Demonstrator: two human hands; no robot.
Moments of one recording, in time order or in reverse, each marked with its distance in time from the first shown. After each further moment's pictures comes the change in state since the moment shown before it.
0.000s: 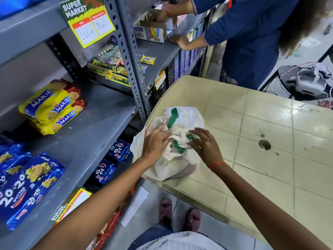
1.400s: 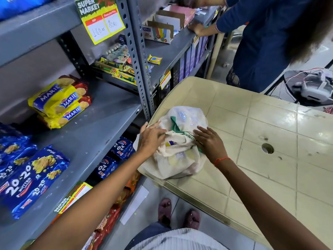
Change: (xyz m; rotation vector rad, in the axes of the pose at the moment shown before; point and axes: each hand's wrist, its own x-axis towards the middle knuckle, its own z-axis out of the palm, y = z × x) left_hand 0.003 -0.004 -0.028 0.015 -0.149 -0.226; right_hand 0.014 0.006 -0.004 -0.262 -0.125 -0.129
